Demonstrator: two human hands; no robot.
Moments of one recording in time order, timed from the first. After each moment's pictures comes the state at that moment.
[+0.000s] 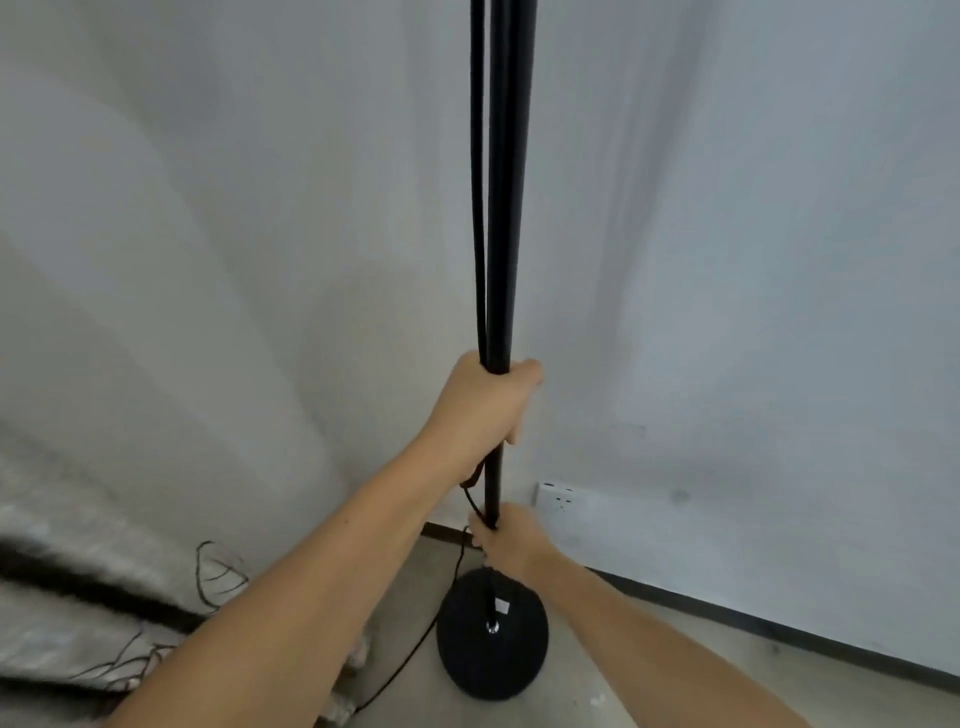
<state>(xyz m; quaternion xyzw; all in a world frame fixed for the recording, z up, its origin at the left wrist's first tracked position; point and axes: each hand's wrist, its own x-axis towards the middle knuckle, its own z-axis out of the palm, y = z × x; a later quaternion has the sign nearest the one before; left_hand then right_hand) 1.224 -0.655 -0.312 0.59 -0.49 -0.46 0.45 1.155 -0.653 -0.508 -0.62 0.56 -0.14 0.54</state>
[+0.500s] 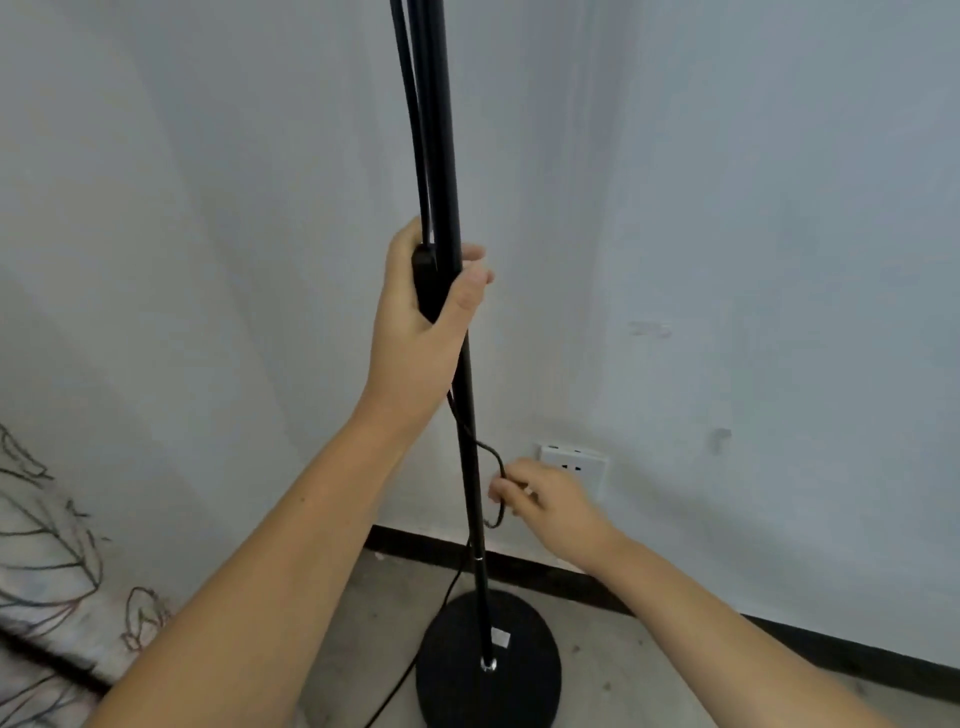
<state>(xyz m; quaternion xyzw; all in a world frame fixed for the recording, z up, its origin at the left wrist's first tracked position) 1.247 -0.640 -0.458 0.37 -0.61 -0.21 0.67 1.107 -0.665 -0.614 -0.82 0.37 -0.29 0.32</state>
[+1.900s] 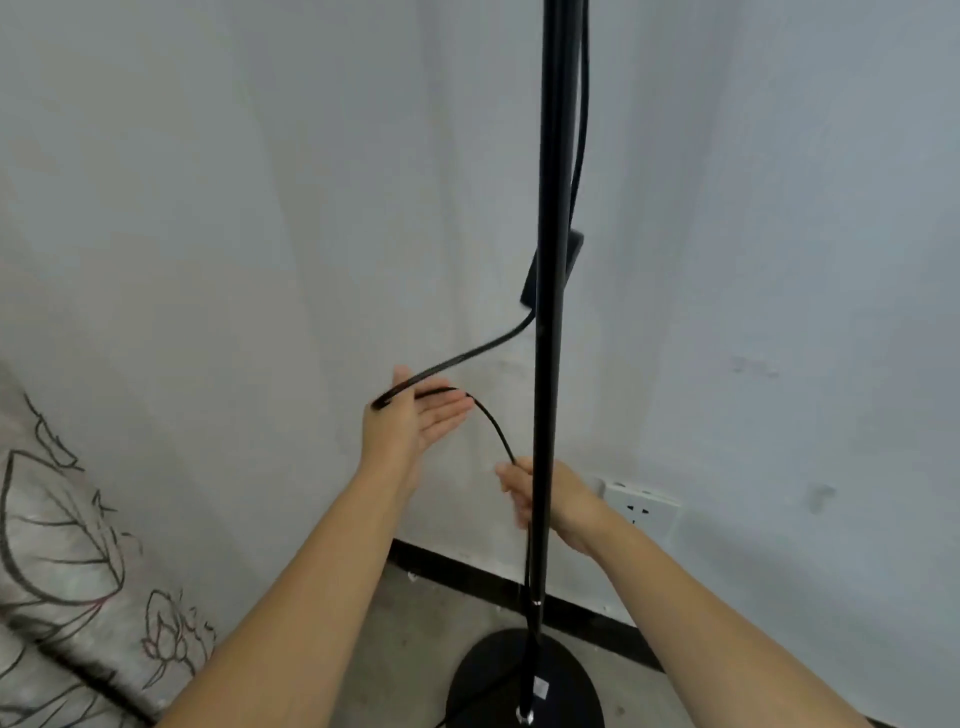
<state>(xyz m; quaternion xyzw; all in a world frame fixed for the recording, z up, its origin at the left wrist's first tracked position) 1.350 -0.686 -0.558 0.46 -0.25 -0.47 0.71 1.182 -0.718 -0.611 -0.61 0.43 -0.27 0.62</state>
